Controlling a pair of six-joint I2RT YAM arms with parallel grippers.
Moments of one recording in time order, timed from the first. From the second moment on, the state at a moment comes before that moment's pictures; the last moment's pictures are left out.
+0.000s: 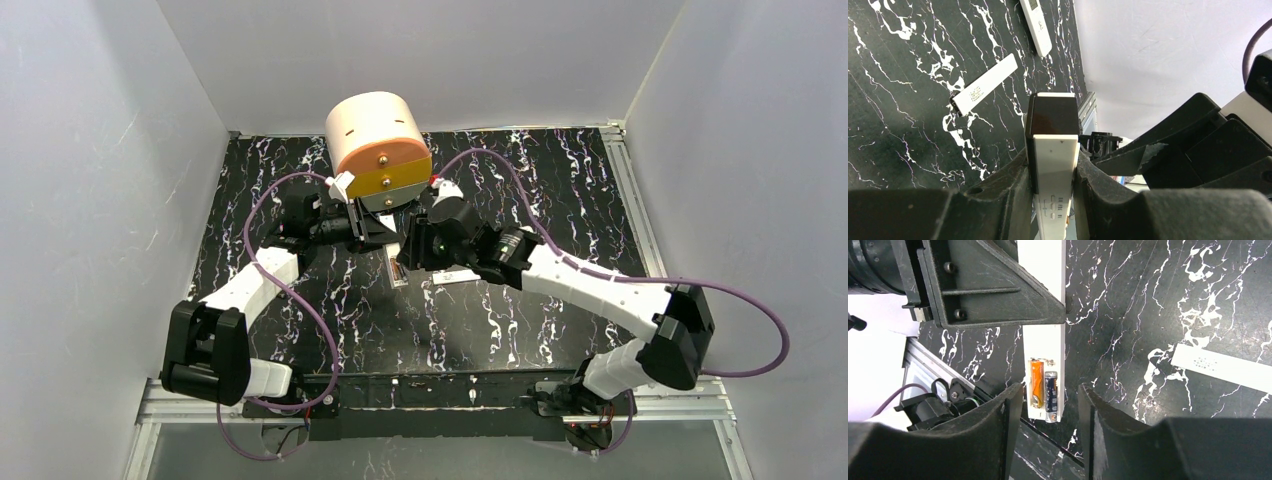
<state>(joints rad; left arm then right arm) -0.22 1.34 0.78 0.05 0.90 -0.82 1.04 1.45 1.25 -0.43 0.12 0.75</state>
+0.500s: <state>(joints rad) -0.22 1.35 0.78 0.18 0.93 -1.09 0.98 1.14 0.86 -0.07 0.14 0.99</state>
